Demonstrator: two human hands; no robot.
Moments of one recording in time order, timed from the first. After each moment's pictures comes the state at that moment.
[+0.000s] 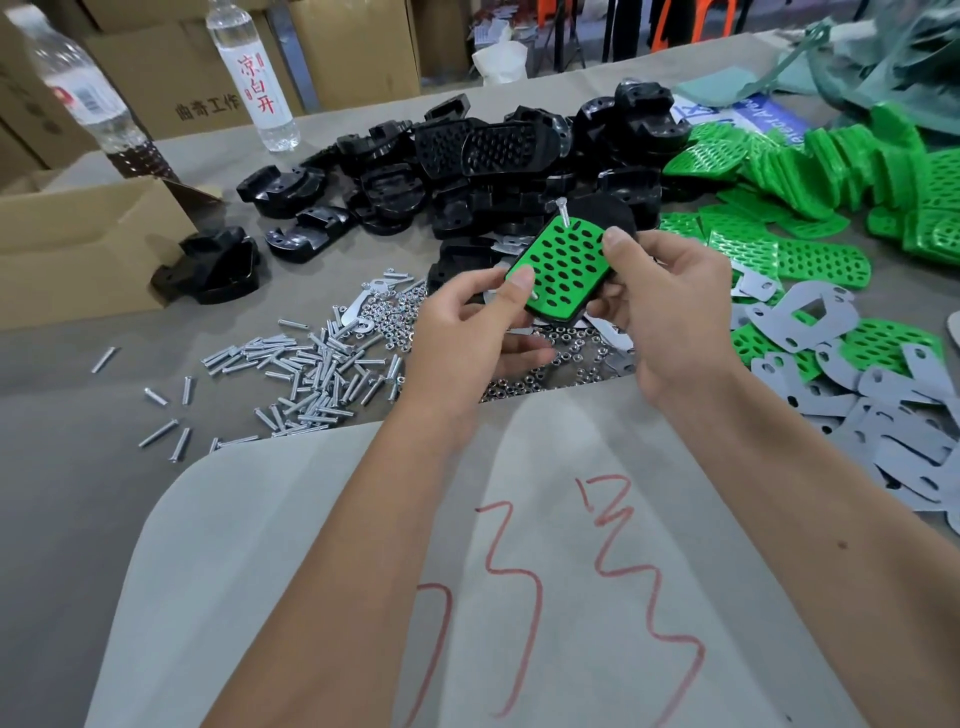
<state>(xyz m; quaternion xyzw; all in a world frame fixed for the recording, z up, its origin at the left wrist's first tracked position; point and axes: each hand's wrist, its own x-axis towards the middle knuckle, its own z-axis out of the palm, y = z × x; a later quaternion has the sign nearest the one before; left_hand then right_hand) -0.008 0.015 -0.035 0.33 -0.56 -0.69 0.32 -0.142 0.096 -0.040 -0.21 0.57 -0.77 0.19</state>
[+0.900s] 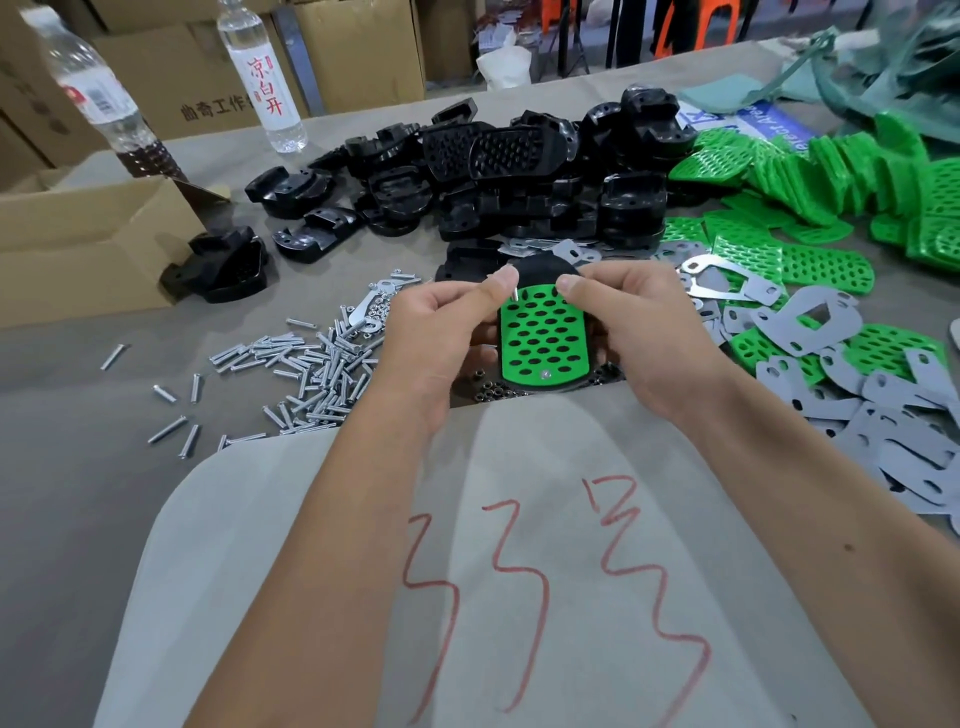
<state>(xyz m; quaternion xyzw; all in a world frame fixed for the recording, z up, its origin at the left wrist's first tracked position) 0.006 -0.003 -0.029 0.36 -0.59 -0.65 0.31 -0.137 0.100 -0.043 -0.36 0.62 -0.63 0.29</state>
